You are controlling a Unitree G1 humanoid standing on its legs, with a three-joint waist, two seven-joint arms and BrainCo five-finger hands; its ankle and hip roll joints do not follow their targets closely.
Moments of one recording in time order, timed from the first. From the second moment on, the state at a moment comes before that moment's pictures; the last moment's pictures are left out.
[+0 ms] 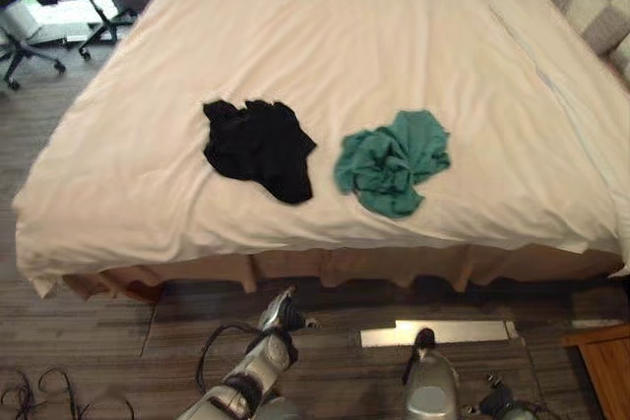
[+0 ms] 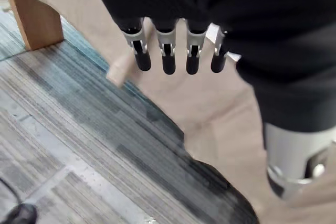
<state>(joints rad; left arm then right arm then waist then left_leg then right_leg) -0.16 0.22 -0.42 1.08 0.28 -0.04 0.24 0.01 -0.24 0.25 1.12 -0.28 0.07 -0.21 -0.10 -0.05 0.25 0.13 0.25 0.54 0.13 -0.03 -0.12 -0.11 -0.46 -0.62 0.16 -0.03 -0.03</state>
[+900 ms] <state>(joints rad) -0.10 0.23 -0.35 1.11 0.24 0.00 0.26 -0.09 -0.26 0.43 1.15 -0.39 0.04 -0.21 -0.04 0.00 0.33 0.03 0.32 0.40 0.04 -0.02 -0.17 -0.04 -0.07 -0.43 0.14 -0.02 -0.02</state>
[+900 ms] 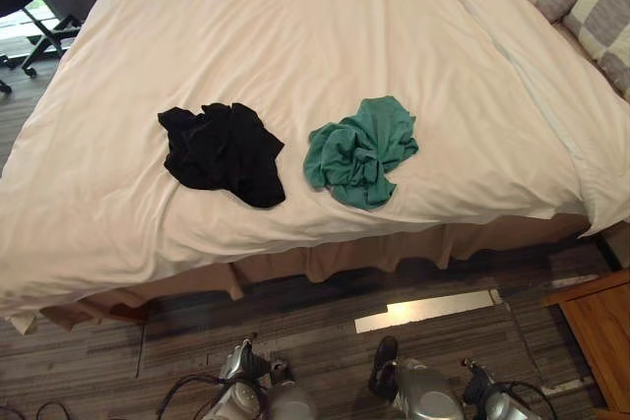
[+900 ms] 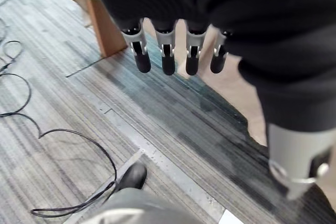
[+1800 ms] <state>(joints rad) 0.06 0.63 0.00 1.10 0.22 0.00 0.38 0.11 -0.80 0.10 0.40 -0.40 -0.03 -0.25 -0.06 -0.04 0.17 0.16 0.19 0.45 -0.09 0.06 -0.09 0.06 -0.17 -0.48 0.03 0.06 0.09</state>
